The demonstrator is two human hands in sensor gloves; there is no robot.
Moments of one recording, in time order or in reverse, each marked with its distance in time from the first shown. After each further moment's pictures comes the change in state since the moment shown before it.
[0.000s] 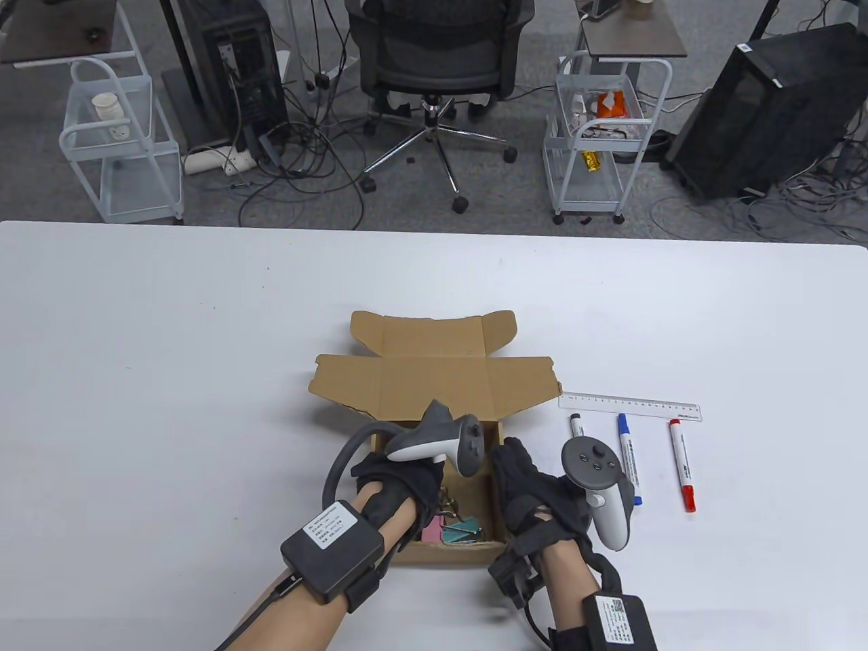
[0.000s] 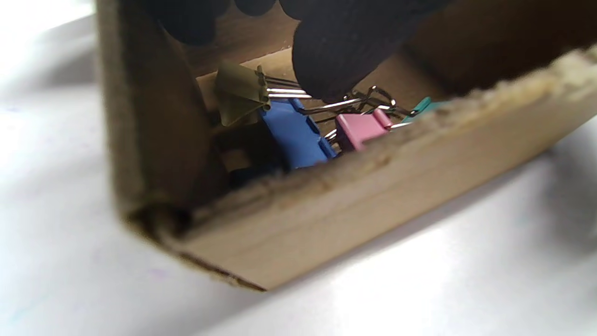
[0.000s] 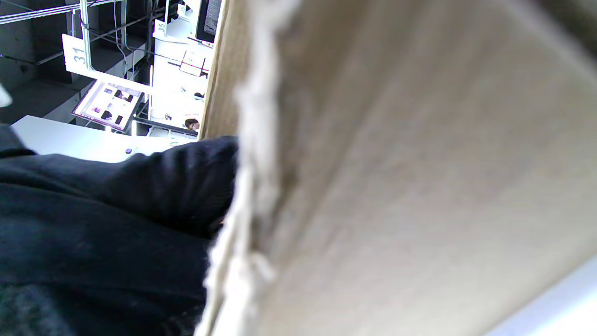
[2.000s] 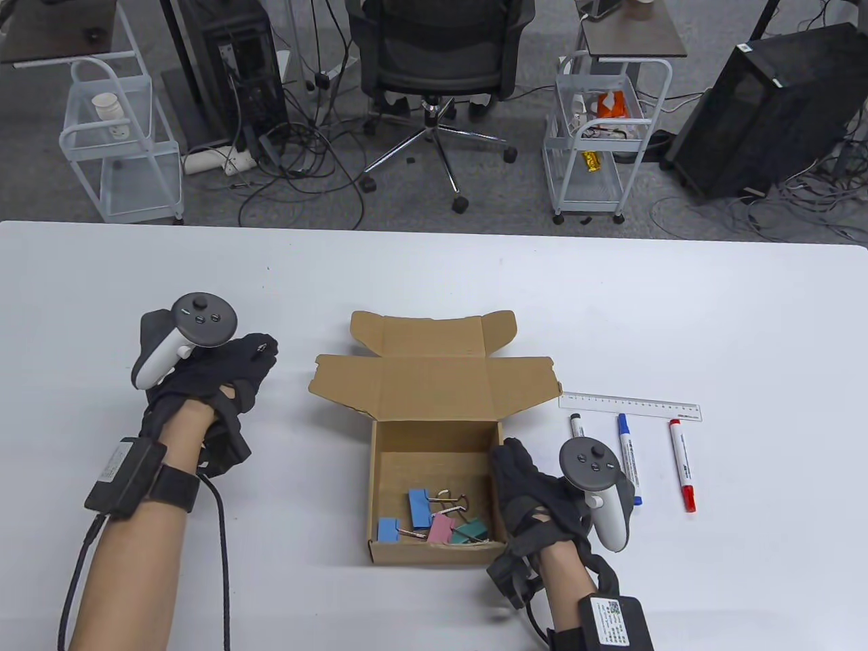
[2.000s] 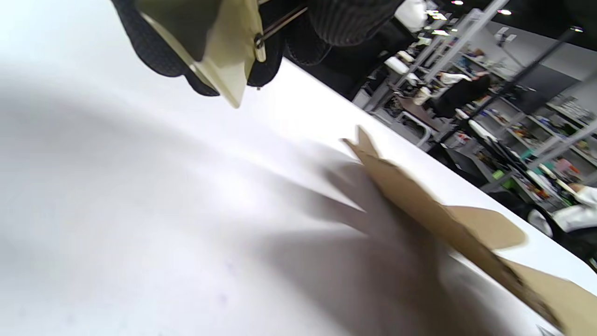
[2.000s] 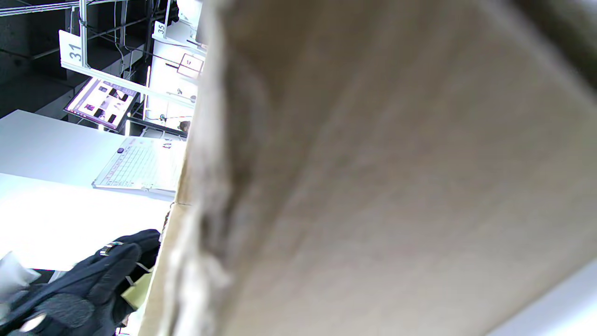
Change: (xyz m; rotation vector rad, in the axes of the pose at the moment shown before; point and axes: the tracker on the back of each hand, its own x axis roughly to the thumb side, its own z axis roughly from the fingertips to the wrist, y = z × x) left_hand -0.291 -0.003 0.010 0.432 0.091 0.830; right_hand 0.001 0.000 0.001 -0.032 0.009 0.046
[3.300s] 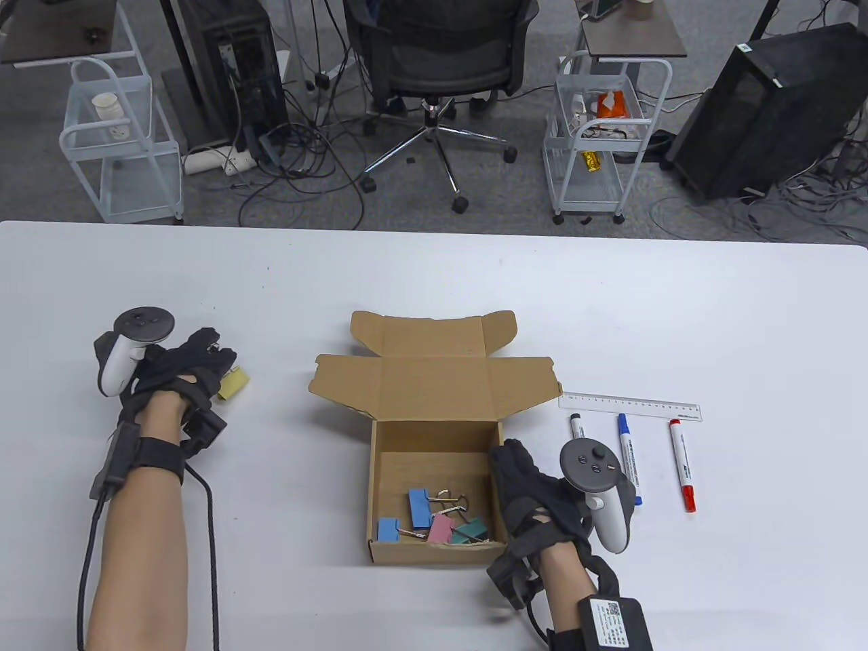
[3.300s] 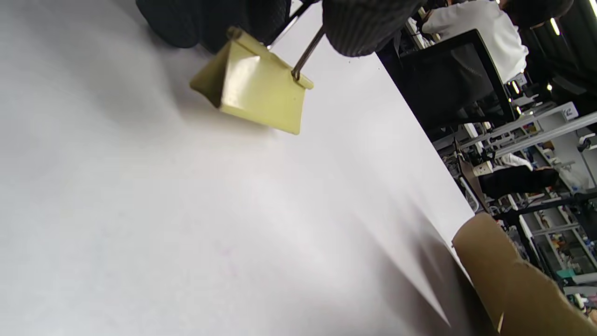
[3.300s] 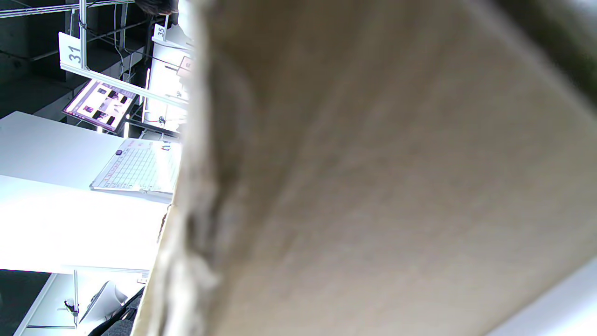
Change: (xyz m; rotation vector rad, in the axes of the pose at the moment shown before) left_hand -0.105 -0.002 -0.050 0.004 0.156 0.393; right_hand -0.001 0.000 0.001 -0.012 0.003 0.004
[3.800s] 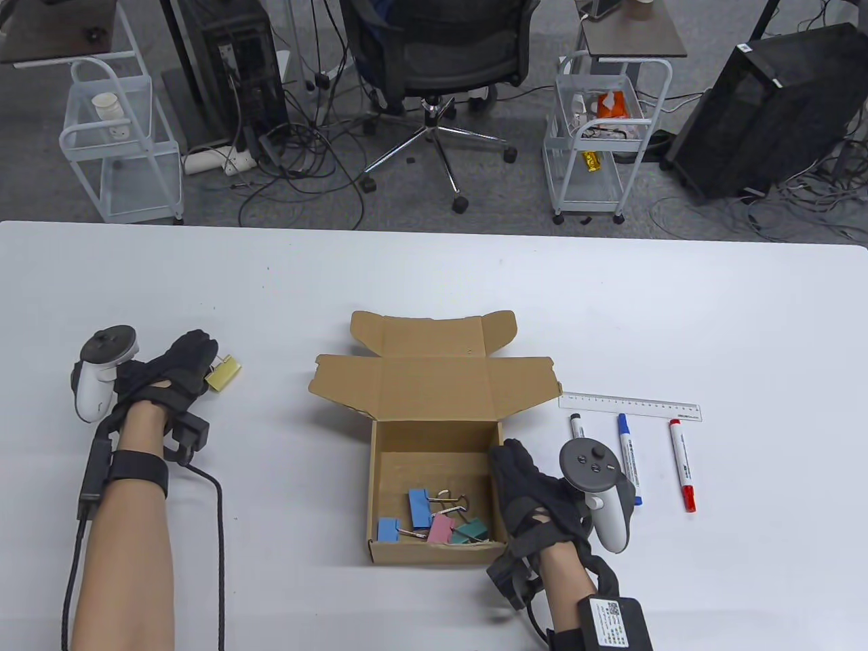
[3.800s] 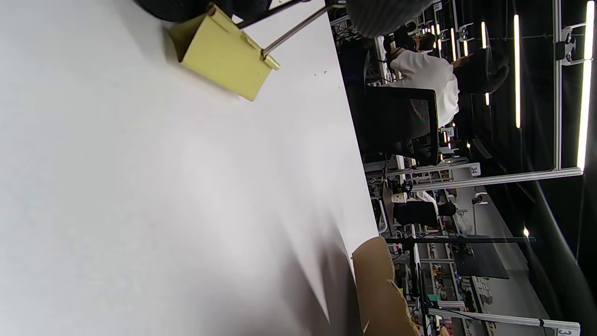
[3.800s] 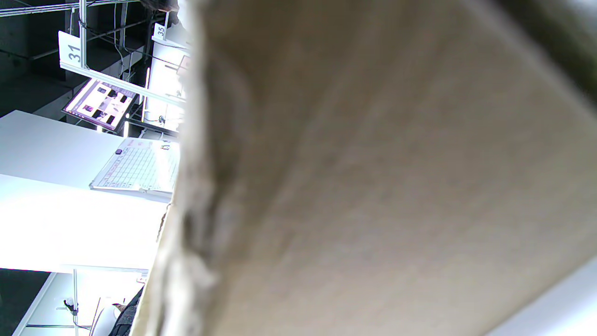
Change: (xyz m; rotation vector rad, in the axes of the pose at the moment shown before) left_hand -0.025 0.003 0.004 -0.058 -0.147 0.304; right_hand 0.000 0.000 0.000 0.002 0.000 0.001
